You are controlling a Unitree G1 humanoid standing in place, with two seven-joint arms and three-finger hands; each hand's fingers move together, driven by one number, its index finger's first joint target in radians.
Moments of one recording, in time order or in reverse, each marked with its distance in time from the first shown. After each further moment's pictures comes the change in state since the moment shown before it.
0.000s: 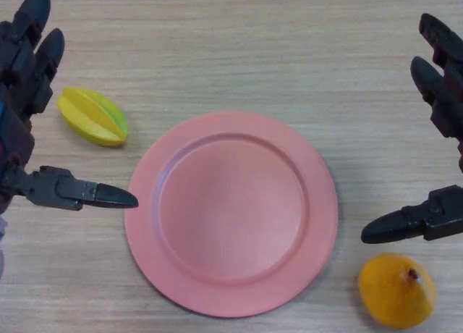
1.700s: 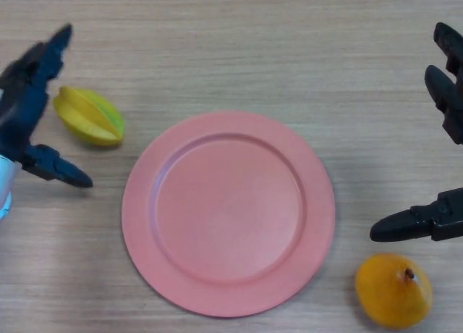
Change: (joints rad) left arm -0.464 0.198 -0.185 1.156 0.771 -0.584 0.262; right arm 0.024 -0.001 -0.027 0.025 0.000 -0.009 -0.016
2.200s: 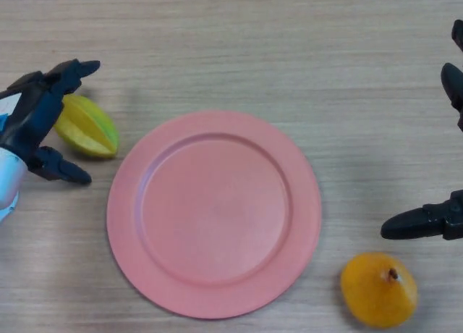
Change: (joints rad) left arm -0.068 0.000 -0.007 0.101 0.178 0.000 0.036; right arm 0.009 0.000 -0.037 -0.021 0.000 0.000 0.001
